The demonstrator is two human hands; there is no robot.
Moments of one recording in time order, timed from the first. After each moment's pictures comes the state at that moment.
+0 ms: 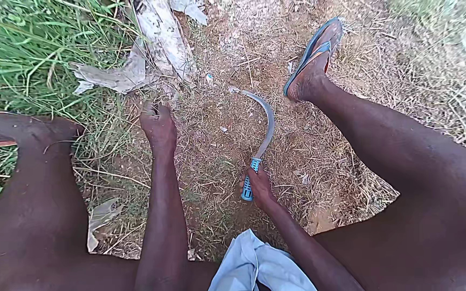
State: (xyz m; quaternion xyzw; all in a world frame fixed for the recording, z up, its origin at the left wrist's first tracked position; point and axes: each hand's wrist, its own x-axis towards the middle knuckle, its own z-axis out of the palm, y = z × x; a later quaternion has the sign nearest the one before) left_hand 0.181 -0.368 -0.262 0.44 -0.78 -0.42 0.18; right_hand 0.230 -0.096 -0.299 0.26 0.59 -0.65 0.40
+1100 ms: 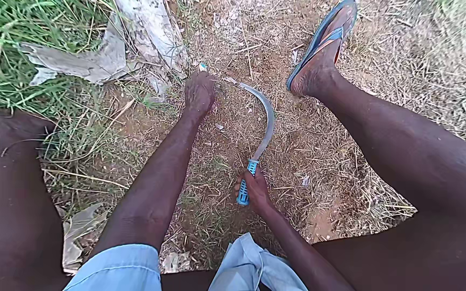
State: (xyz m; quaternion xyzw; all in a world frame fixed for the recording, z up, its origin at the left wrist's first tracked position) left_hand 0.057 -0.352 -0.335 0.14 -0.97 -0.17 -0.10; right_hand 0.231 -0.100 -0.303 0.27 0.58 -0.65 0.41
